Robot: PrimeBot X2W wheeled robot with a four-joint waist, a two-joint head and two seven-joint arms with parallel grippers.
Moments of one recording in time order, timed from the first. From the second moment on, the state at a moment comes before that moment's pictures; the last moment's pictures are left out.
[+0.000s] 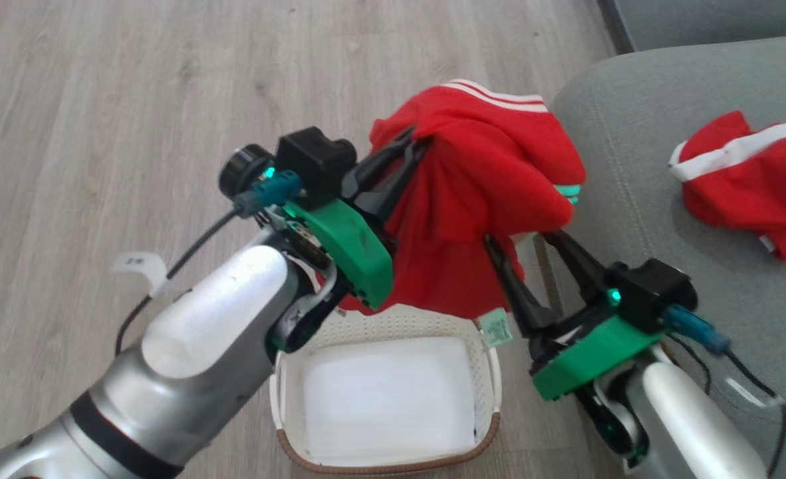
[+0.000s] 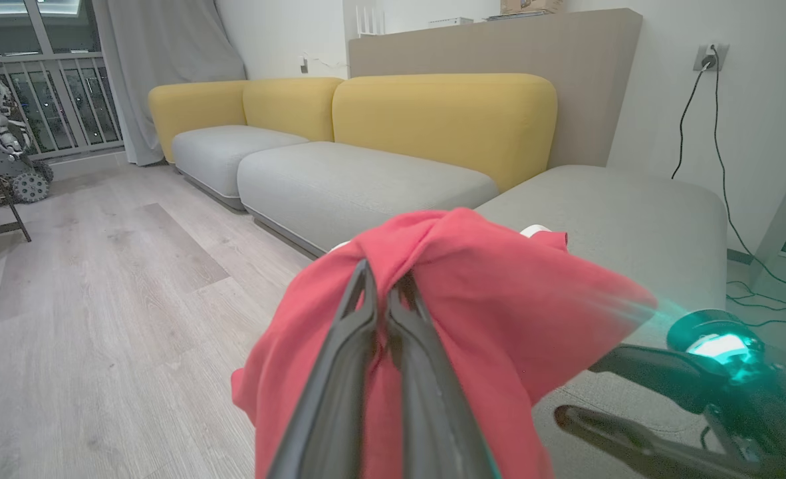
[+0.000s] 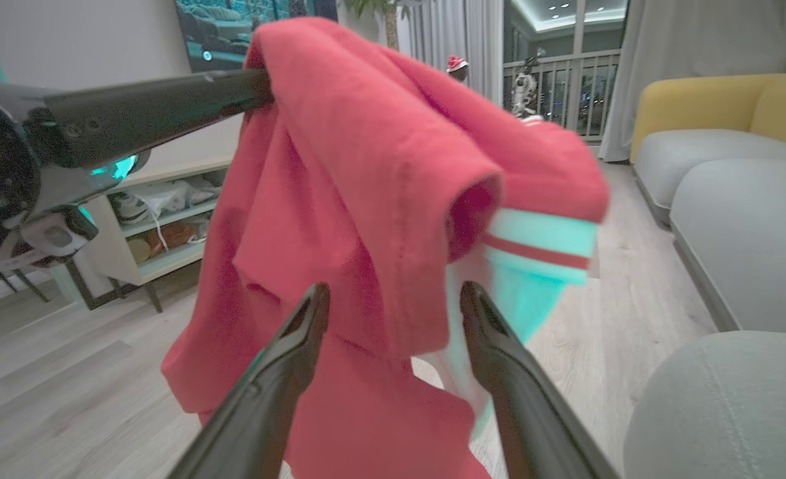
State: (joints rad) left arm -0.75 0.27 -0.92 0.19 -0.67 0.06 -0.05; right arm -0.22 -0.20 0.40 0.08 0.37 0.13 -0.18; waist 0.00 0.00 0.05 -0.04
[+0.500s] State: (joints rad) left arm -0.75 0.22 -0.97 0.20 -0.67 0.04 -0.05; right arm -0.43 -0.20 0.63 0.34 0.45 0.13 -0.17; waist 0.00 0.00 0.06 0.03
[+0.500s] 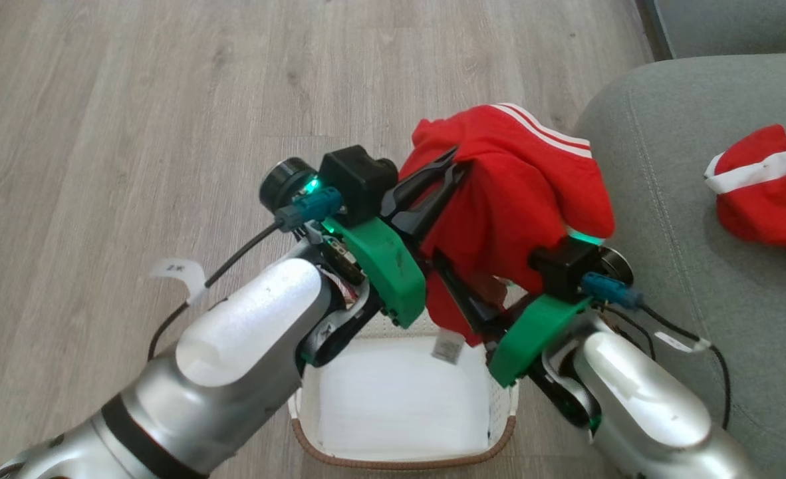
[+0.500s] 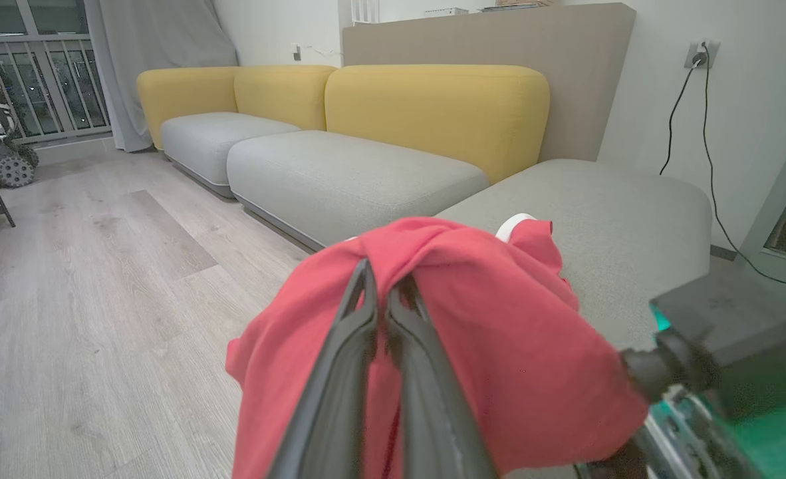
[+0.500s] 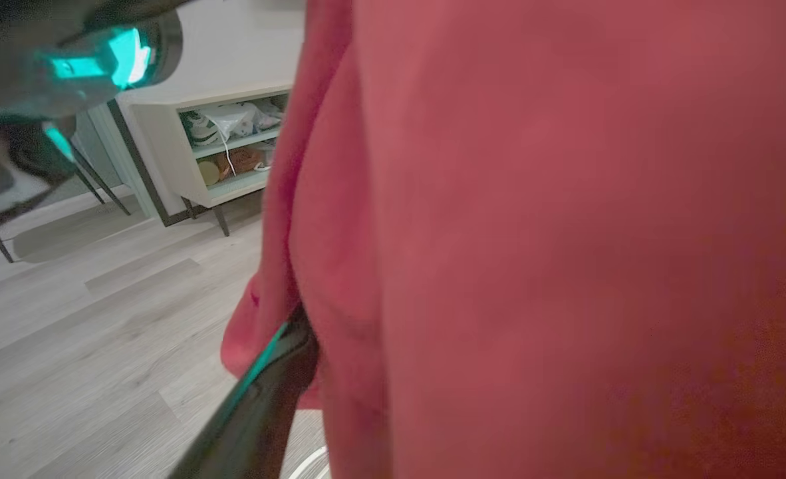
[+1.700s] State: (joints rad) left arm -0.68 0.25 -0.99 0.24 -0.71 0.04 -0.06; right arm -0.33 -0.22 0.37 0.23 0.44 0.13 -0.25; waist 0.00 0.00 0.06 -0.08
